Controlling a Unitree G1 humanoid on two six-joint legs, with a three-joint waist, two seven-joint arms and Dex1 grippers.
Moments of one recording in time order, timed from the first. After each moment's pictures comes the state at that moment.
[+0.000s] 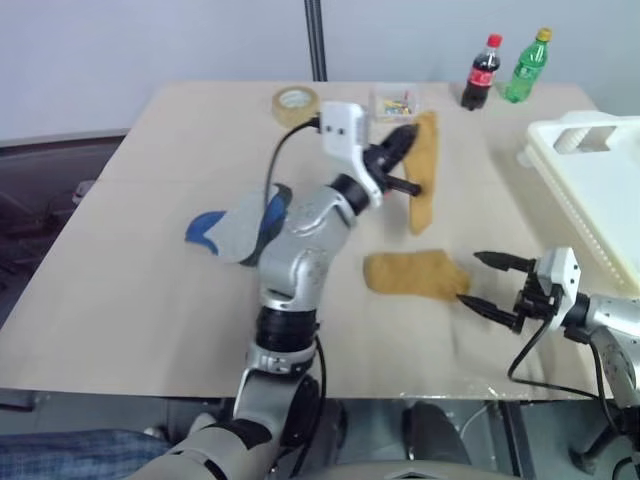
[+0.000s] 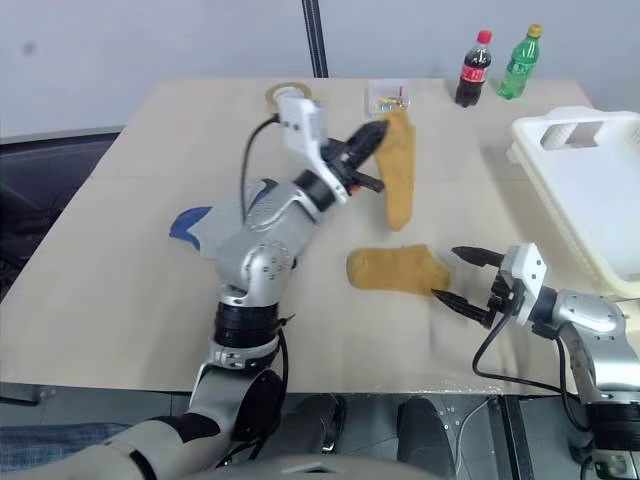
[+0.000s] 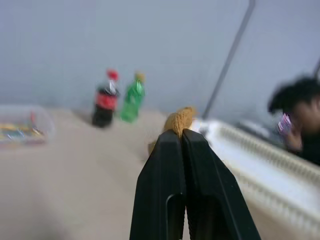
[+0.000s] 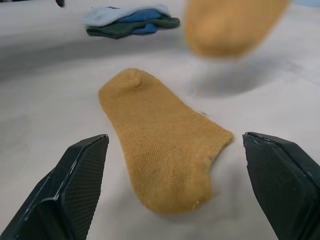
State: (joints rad) left arm -0.67 -0.08 0.04 -0.18 -0.37 0.59 -0.26; right arm -0.06 -0.66 -0.14 -0.03 0.45 0.04 1.12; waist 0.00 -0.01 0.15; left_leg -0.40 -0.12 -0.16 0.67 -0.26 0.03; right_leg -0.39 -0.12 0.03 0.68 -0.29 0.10
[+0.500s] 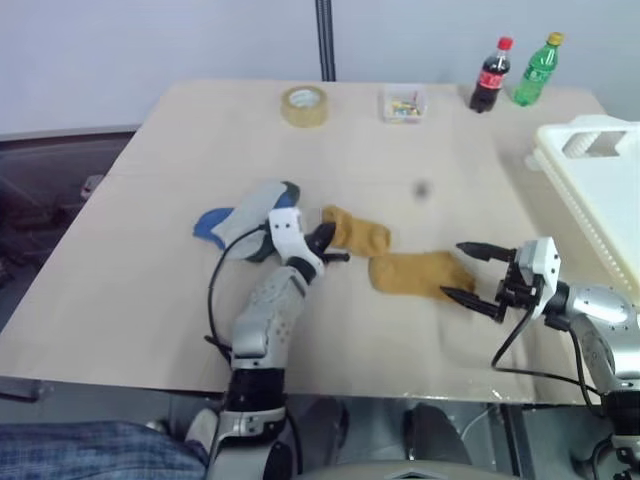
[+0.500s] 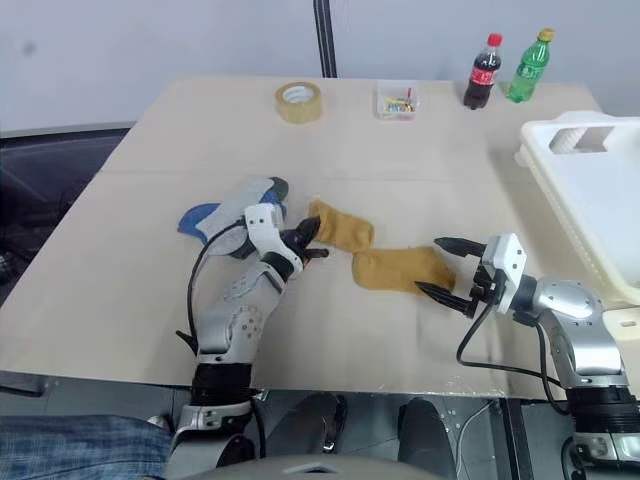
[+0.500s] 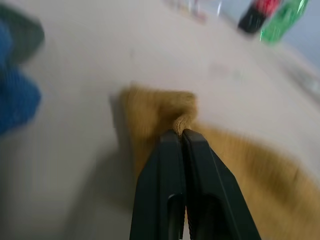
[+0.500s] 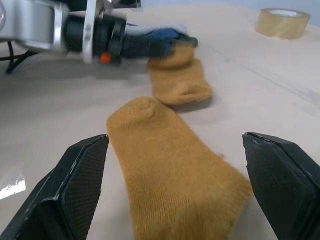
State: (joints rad) left arm -0.37 -0.04 0.13 -0.08 -0.34 0.45 -0.18; right arm -0.14 -0.62 -0.08 -0.02 0.44 0.04 1.11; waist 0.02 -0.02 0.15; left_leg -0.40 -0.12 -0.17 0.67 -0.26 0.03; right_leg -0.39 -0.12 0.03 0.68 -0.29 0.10
